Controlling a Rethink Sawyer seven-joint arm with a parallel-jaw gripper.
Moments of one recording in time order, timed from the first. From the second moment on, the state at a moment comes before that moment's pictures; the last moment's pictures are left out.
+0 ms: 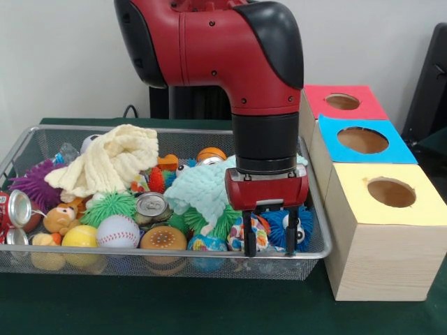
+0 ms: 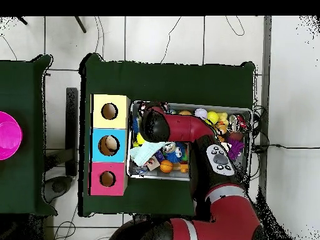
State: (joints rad) arm -0.33 -0.45 0.20 1.50 -0.20 0.18 1.57
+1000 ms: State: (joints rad) arm -0.18 -0.45 0.12 1.51 -0.08 0.18 1.57
